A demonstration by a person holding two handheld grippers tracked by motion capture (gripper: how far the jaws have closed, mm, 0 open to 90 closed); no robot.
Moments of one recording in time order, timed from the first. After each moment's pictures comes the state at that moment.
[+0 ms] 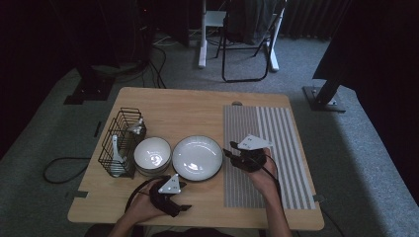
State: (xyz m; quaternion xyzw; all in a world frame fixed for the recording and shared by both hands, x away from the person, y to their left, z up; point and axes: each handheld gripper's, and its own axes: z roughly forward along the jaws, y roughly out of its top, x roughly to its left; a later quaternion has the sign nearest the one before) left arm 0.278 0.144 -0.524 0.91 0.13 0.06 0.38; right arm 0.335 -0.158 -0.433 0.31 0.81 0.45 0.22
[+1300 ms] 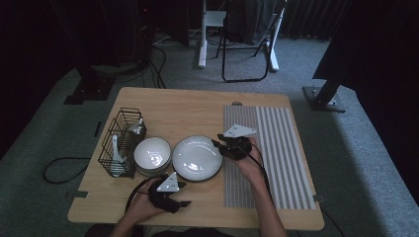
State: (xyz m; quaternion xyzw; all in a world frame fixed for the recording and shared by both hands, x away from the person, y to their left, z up) left arm 0.281 0.148 -0.523 0.91 0.14 0.07 0.38; right arm 0.377 -0.125 -0.440 0.31 0.82 0.44 0.20
